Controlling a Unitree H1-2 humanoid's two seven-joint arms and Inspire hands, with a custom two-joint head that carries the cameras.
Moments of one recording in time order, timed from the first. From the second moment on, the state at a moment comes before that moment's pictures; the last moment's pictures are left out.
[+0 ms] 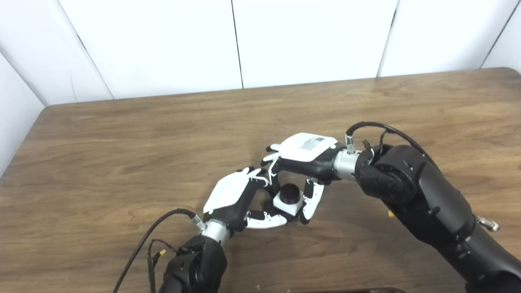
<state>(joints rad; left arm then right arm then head) -0.06 0.06 -0.41 -0.35 0.98 0.45 -0.46 -0.54 -0.38 0.50 -0.33 -0.81 0.15 0.93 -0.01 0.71</state>
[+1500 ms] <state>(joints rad) -0.08 0.04 -0.35 -0.43 1.09 0.45 -0.71 -0.55 -0.38 0.44 -0.32 -0.79 0.14 0.91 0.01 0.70</state>
